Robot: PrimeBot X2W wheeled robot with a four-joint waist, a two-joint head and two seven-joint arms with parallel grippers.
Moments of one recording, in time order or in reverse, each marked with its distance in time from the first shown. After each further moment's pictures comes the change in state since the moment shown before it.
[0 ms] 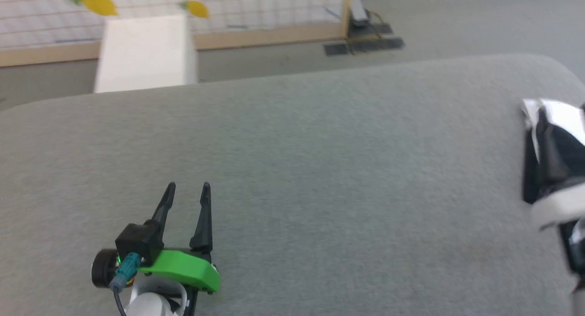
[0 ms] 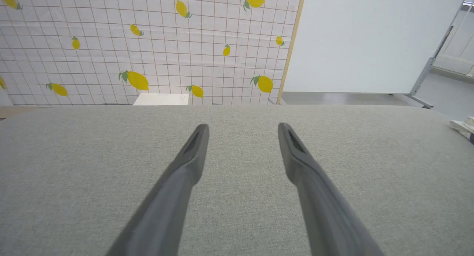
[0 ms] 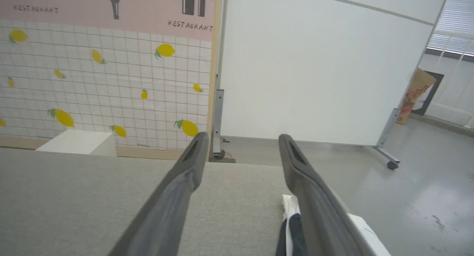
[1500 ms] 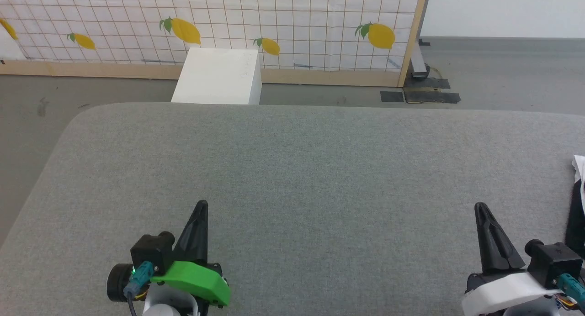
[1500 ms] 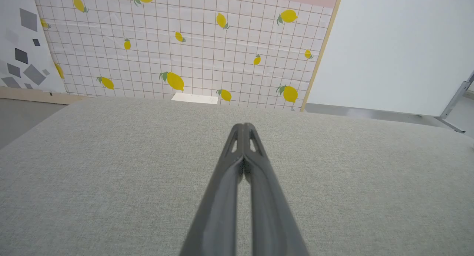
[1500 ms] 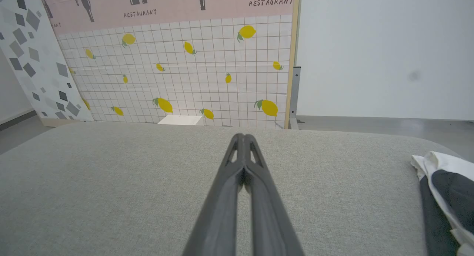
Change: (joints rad) left arm 0.023 -0.028 -0.021 0.063 -0.016 -0.004 0.007; right arm 0.331 0.215 0.106 -0.101 -0.022 0.000 -0.043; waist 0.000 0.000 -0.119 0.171
